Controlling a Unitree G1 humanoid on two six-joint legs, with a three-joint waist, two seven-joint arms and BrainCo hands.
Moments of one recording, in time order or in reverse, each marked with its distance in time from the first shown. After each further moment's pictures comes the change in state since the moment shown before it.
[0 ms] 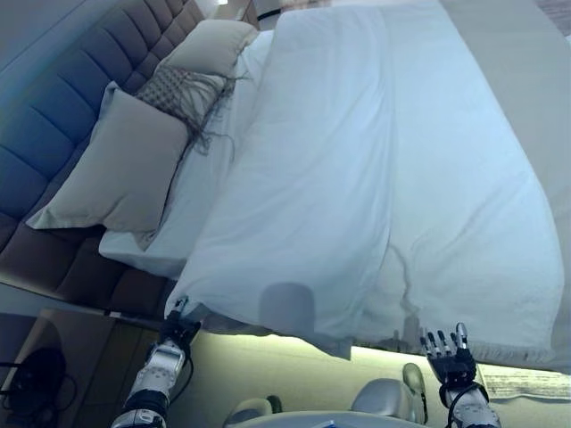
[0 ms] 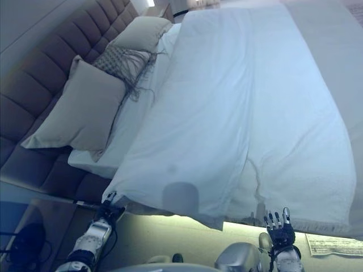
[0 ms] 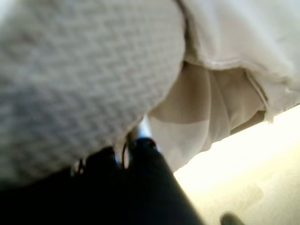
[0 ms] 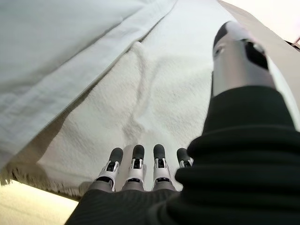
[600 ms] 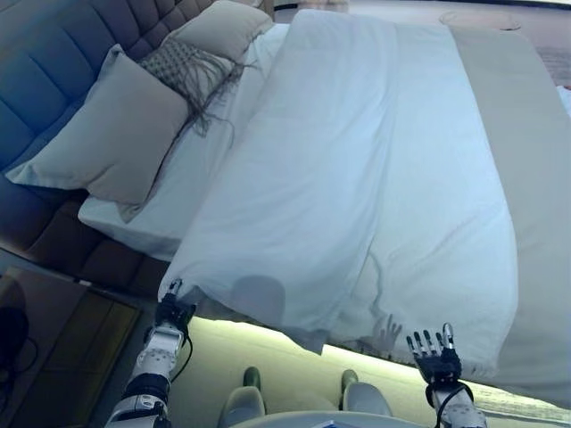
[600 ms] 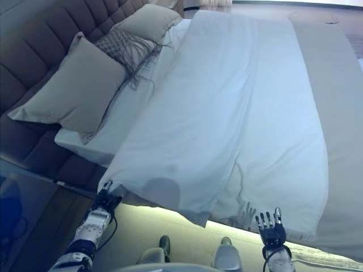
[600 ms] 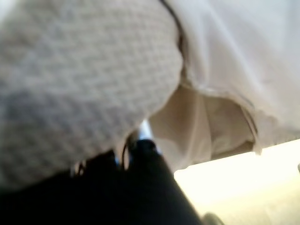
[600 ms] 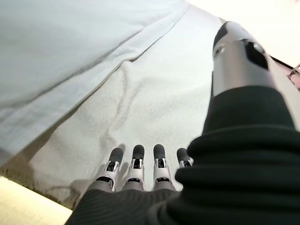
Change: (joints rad) left arm -0.081 -0.006 -0.009 0.002 -0.030 -0.067 0.070; right arm -0.013 0.013 0.105 -0.037 0.118 -0.066 -0.022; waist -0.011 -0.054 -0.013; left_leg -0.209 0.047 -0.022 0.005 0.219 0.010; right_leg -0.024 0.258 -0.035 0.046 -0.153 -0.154
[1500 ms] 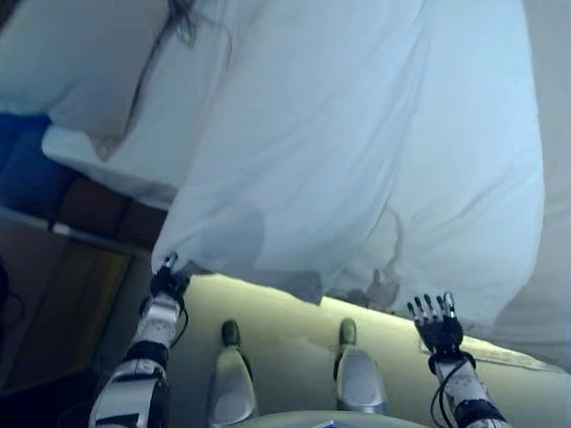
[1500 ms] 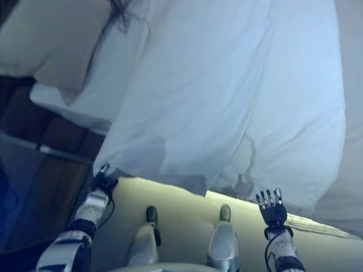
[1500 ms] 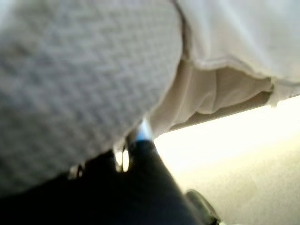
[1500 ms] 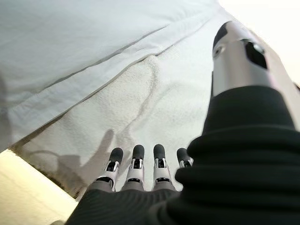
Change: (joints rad) left arm -0.274 0.104 -0.069 0.157 0.005 -0.093 0.045; right arm -0.115 -0.064 0.099 -0.062 0.019 -0.056 0.075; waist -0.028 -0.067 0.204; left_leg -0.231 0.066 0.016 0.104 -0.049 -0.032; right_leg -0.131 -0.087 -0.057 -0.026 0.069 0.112
